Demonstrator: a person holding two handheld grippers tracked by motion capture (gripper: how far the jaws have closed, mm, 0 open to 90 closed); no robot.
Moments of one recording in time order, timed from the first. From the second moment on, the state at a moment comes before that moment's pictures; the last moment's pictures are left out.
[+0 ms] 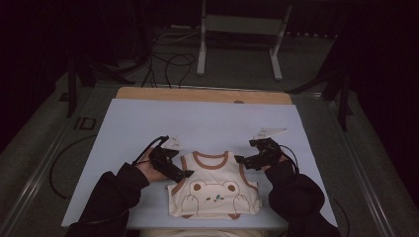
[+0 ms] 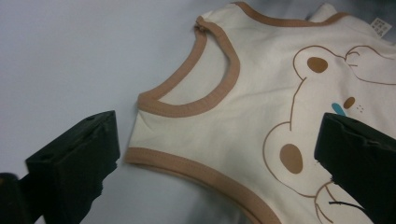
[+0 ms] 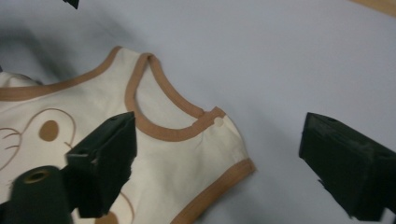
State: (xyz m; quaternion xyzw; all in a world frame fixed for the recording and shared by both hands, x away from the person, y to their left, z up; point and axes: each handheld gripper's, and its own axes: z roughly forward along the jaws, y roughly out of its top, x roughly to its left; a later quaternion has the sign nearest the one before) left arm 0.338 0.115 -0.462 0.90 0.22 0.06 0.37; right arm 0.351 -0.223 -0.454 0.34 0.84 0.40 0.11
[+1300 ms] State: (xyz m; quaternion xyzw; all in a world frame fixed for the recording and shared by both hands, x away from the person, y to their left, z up) left arm 0.370 0.116 -0.515 0.90 0.27 0.08 0.32; right arm 0.376 -0.210 -0.515 0.32 0.89 0.32 0.10
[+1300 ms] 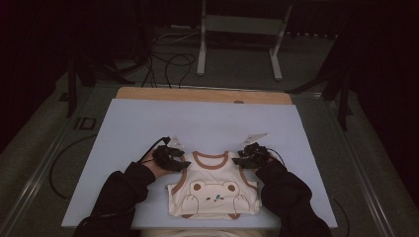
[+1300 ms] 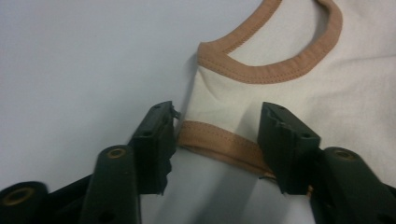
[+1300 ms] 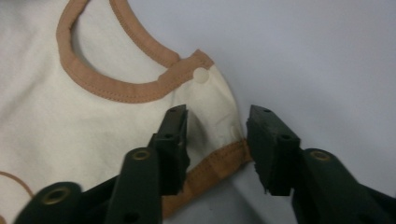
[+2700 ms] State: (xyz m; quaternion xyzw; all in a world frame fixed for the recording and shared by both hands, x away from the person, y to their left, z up) left arm 0.364 0.116 -0.484 0.89 0.27 0.08 0.36; right arm 0.361 -0.204 -0.482 0.29 0.88 0.34 0.14
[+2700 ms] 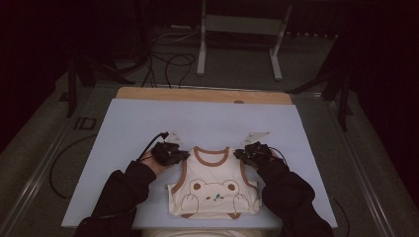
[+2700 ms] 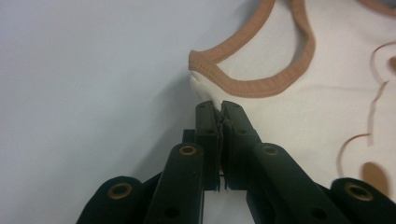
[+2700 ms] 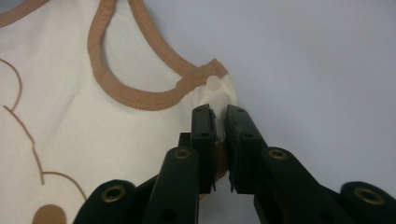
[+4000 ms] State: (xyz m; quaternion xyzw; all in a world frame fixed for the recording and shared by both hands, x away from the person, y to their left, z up) left arm 0.390 0.113 -0.393 0.87 0.25 0.16 0.40; right arm 0.390 -0.203 -0.395 0.27 0.87 0.36 0.22
